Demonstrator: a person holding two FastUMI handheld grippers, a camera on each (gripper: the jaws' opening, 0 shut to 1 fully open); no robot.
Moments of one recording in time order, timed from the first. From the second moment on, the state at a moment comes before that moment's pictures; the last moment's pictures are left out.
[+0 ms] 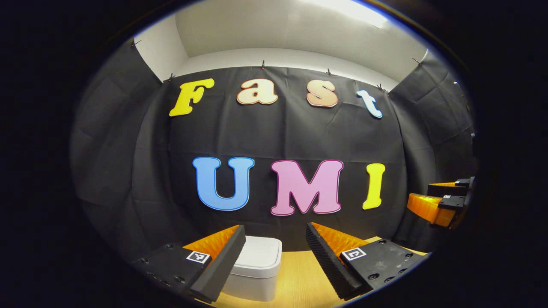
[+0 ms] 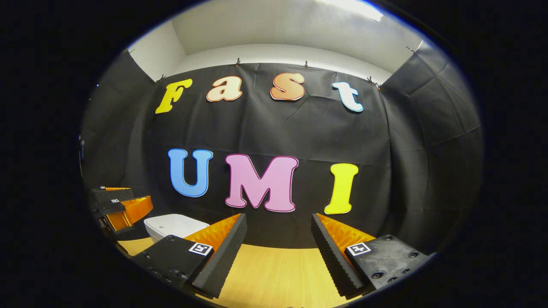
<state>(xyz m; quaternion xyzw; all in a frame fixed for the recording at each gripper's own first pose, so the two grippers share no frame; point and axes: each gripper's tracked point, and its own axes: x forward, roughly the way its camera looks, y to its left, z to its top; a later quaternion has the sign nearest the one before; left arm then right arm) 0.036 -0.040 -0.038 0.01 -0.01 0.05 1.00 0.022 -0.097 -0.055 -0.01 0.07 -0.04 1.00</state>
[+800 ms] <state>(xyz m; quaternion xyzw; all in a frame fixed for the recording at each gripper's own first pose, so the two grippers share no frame) 0.035 -0.080 -0.022 0.06 -0.01 0.04 1.00 0.019 -0.112 -0.061 0.01 0.07 0.00 1.00</state>
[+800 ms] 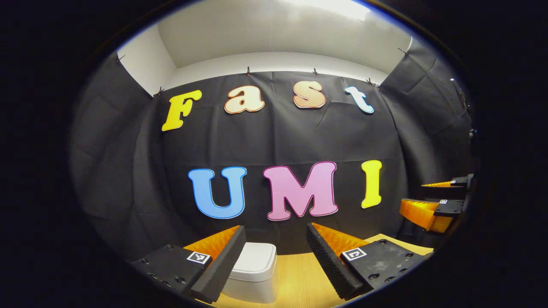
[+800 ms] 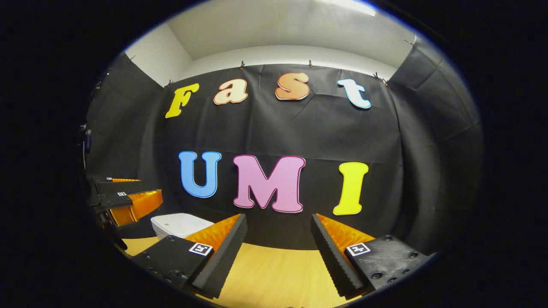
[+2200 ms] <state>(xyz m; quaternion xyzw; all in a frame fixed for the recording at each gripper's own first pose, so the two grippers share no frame) 0.012 -0.040 -0.040 0.03 -0.01 0.00 1.00 -0.018 -0.052 -0.058 -0.01 0.07 -0.04 1.00</state>
